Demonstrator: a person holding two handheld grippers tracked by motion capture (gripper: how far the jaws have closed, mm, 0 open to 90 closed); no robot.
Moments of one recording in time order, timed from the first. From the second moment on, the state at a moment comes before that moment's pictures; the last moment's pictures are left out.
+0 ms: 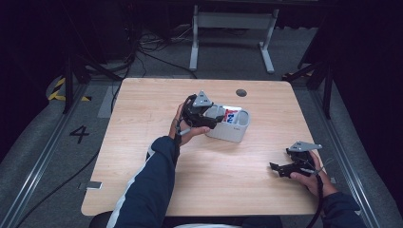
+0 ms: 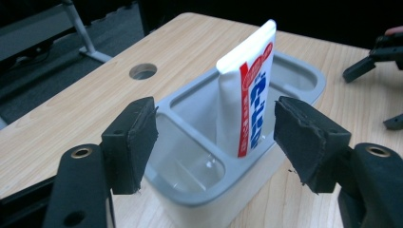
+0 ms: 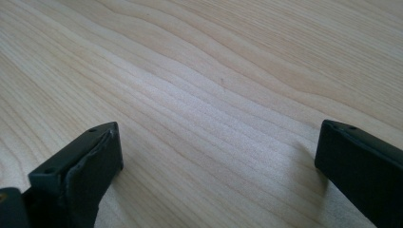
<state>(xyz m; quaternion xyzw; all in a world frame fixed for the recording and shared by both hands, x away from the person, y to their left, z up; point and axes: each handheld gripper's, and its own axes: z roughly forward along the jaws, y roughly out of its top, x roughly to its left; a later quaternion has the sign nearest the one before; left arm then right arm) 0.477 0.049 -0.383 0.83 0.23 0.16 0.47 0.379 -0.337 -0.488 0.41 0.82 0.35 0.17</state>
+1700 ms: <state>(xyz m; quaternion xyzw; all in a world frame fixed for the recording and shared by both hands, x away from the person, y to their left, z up) 0.423 0.102 -0.385 0.89 0.20 0.22 0.35 0.379 -0.336 -0.488 0.41 0.82 0.35 0.17</state>
